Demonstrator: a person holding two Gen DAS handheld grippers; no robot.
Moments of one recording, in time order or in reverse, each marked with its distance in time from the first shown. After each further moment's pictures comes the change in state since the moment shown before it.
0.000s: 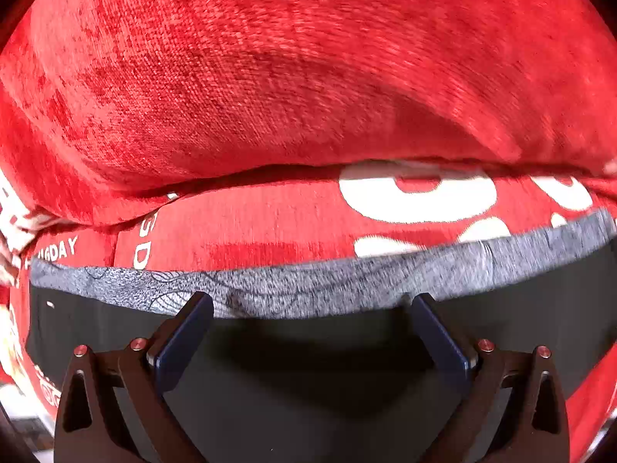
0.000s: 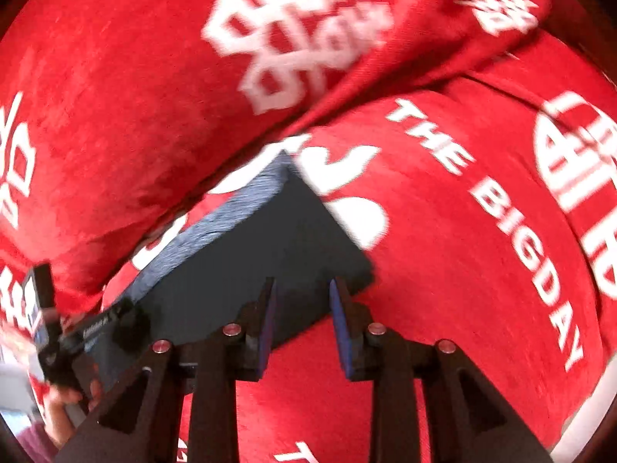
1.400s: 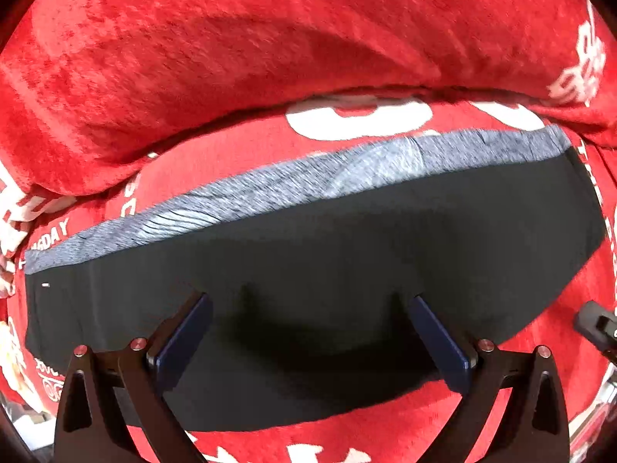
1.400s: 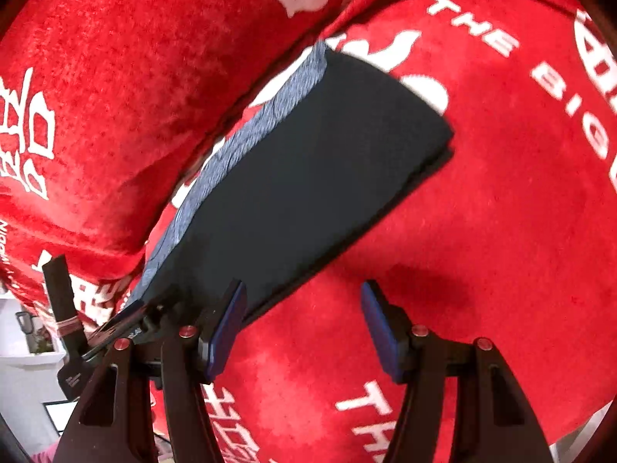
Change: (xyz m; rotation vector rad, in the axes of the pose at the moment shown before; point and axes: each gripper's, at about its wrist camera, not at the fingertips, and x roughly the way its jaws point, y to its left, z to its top) left arm -0.037 -0.034 -0.059 0.143 0.064 -0.079; right arm 0.017 0.005 -0.058 0.131 0.203 0.215
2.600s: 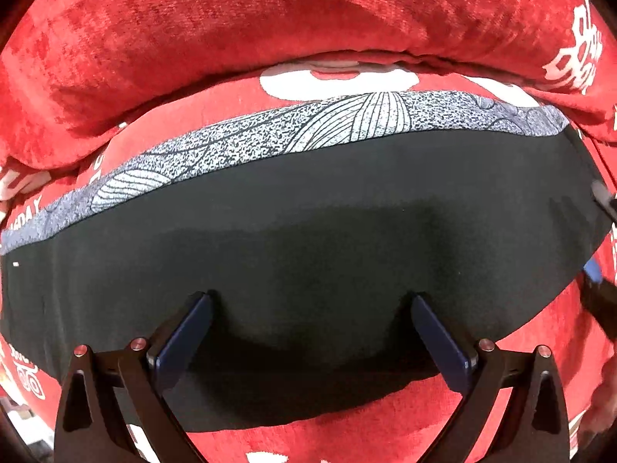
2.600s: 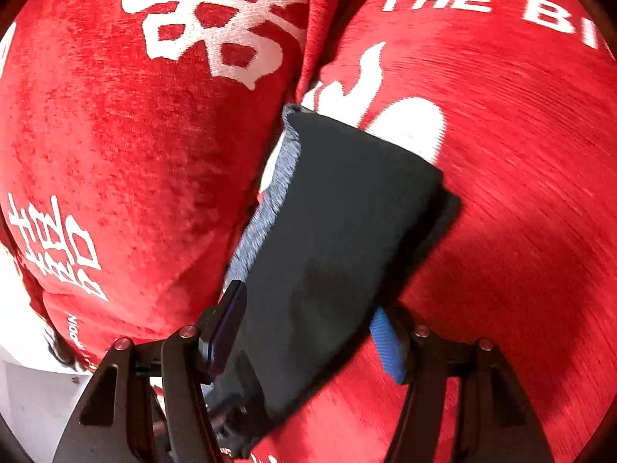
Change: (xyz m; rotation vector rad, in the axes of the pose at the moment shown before) left arm 0.021 -0.025 -0.009 -0.018 0.009 -0.047; right arm 0.026 -0.053 0.038 0.241 -0.210 0.334
